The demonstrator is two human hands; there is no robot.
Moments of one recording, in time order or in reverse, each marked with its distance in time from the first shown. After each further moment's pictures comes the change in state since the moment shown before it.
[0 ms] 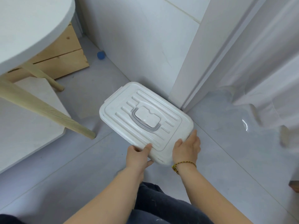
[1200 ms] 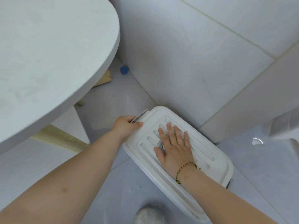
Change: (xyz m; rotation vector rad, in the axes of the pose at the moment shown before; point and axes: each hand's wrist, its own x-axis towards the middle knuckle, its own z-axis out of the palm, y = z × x) left_hand 0.120 0.161 -0.065 0.471 0.001 0.385; right_hand 0.047 -0.088 0.085 -0.871 -0.145 -0.882
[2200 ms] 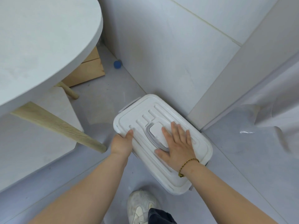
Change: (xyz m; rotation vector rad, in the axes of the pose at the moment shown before) left_hand -0.068 -0.036 0.046 -0.170 0.268 -0.264; right_hand -0.043 0.033 -0.014 0.120 -0.264 0.017
